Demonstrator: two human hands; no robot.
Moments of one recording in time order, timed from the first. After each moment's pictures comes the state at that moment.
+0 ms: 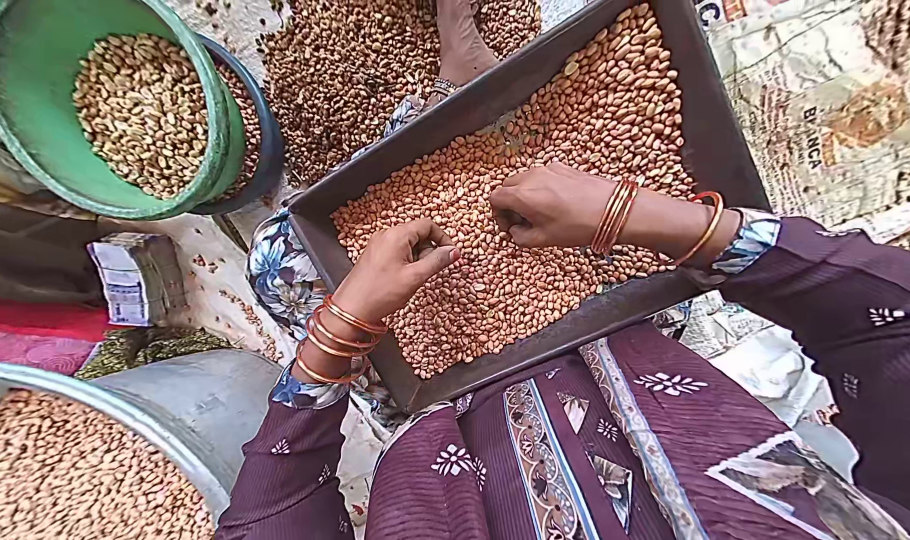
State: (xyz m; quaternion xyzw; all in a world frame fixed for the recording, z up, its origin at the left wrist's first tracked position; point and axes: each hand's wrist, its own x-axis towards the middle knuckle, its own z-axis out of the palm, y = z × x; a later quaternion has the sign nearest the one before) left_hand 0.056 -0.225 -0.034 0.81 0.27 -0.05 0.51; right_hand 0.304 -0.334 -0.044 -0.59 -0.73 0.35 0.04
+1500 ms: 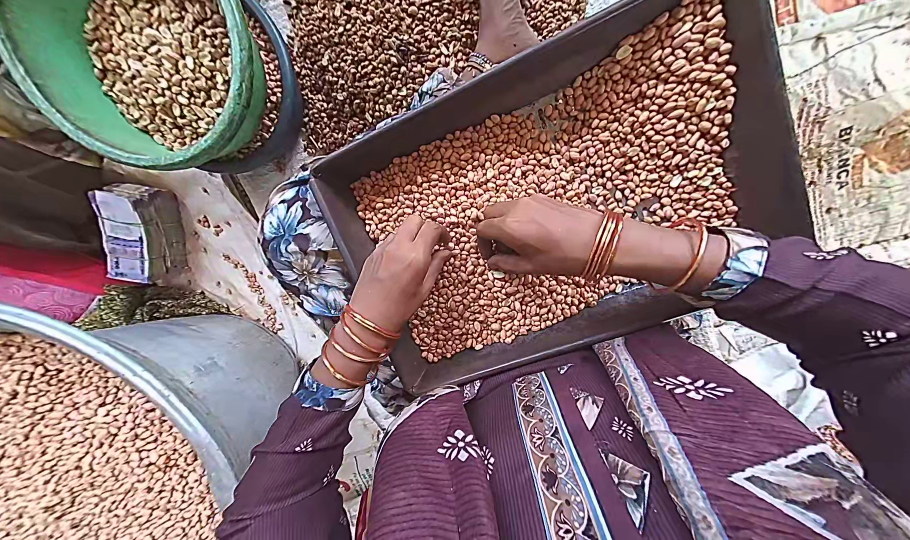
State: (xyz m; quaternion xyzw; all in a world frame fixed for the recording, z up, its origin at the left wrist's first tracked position) left_hand 0.018 -0.249 -0.060 0.94 0.23 0.01 0.26; right_hand 0.253 -0.329 -0.049 -0.50 -0.77 0.38 0.08
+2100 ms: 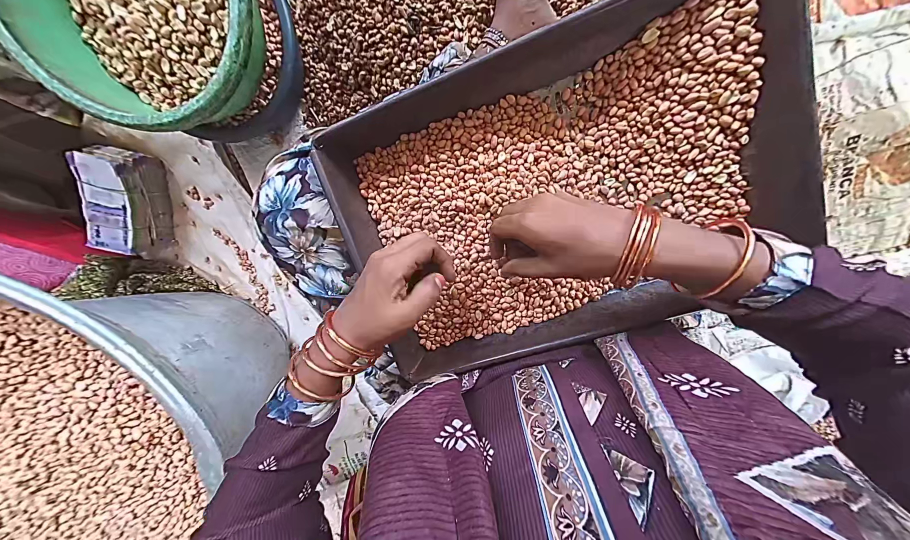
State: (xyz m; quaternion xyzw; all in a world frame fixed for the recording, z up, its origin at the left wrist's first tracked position) left_hand -0.013 -0.258 -0.049 0.81 0.20 0.09 0.54; right_hand 0.250 -0.336 -0.031 -0.51 -0.74 0.44 0.06
